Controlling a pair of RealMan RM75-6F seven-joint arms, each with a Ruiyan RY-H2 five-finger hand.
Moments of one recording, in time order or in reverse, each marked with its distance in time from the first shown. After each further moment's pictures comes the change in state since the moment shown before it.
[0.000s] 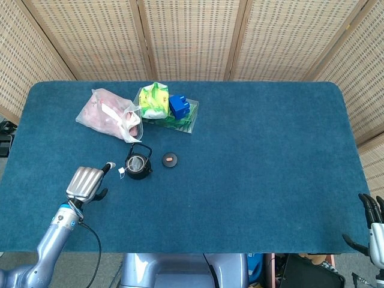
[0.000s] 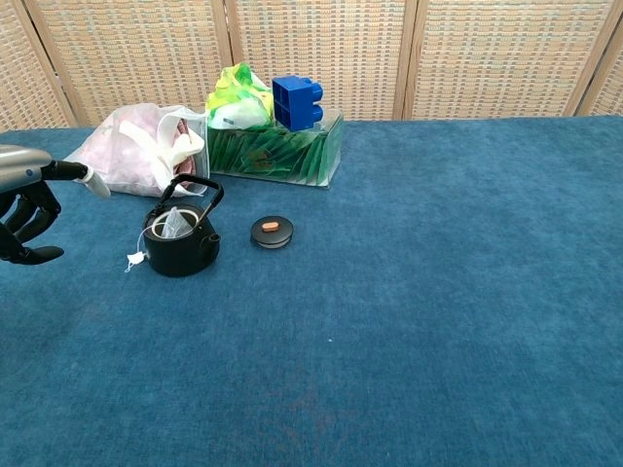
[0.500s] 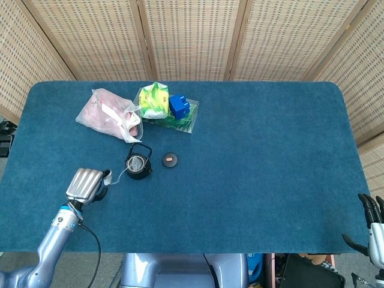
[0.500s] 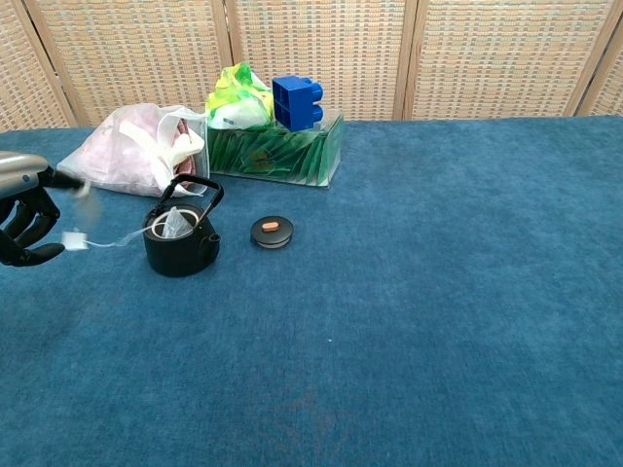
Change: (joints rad) left arm 0.031 -0.019 0.006 0.016 0.041 0.015 -0.034; right arm -0.001 0.003 -0.001 -0.009 0.002 0.001 -0.010
